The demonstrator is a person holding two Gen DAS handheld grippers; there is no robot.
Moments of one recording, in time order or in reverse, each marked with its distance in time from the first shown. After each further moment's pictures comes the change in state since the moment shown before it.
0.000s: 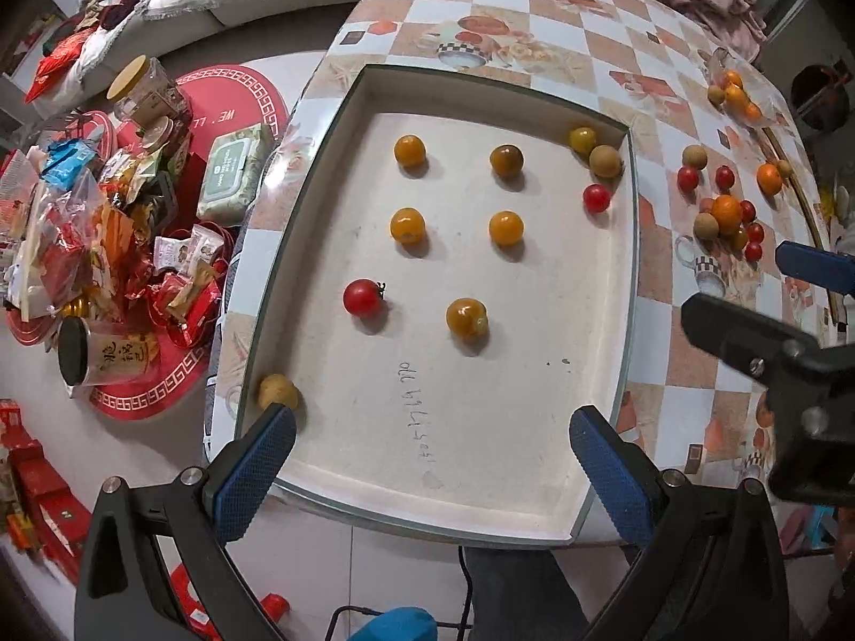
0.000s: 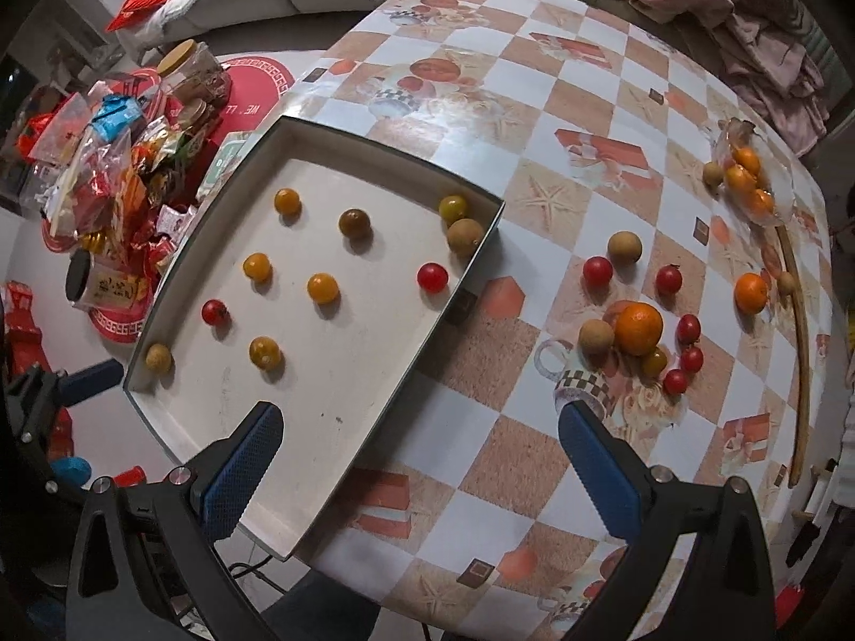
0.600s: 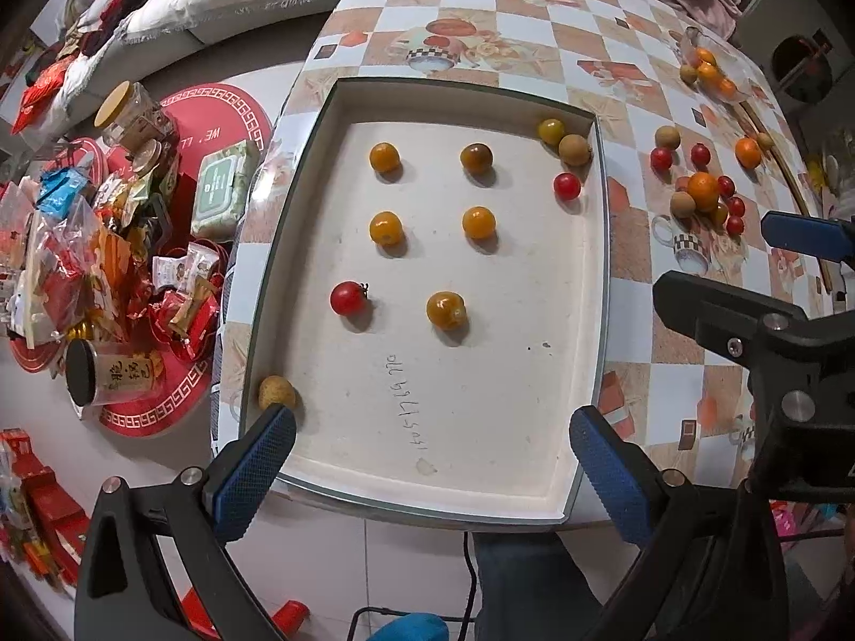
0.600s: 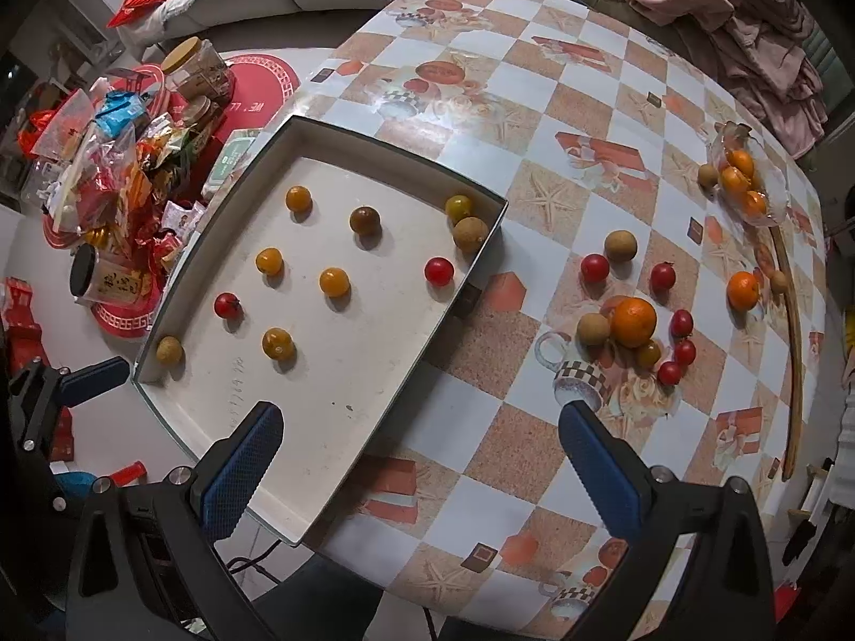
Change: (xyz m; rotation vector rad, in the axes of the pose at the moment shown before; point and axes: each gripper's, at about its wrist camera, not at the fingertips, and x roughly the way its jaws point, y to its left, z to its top) left arm -0.012 -0.011 -0.003 0.072 -0.003 0.009; right arm -0.012 0.006 -0.004 0.002 0.004 -0.005
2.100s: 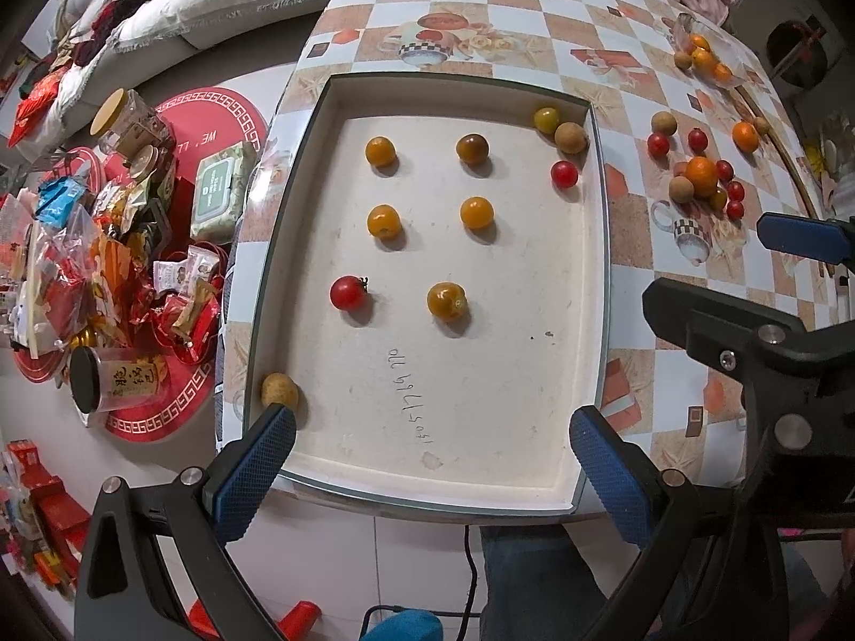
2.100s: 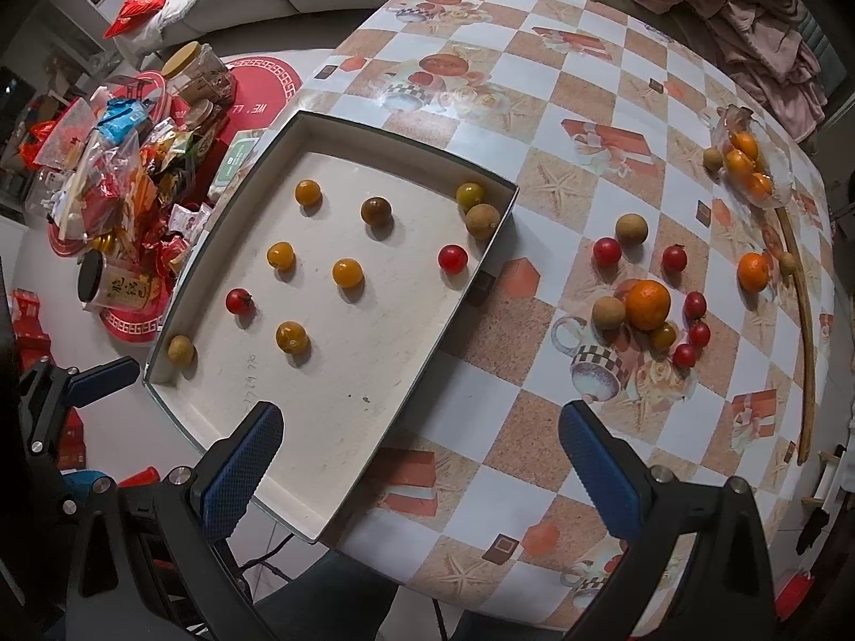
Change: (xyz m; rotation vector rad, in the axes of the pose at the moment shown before) left arm 0.003 -0.002 -0.003 0.034 0.012 0.006; right arm 0.001 0.007 -0.006 0.032 0.006 0.019
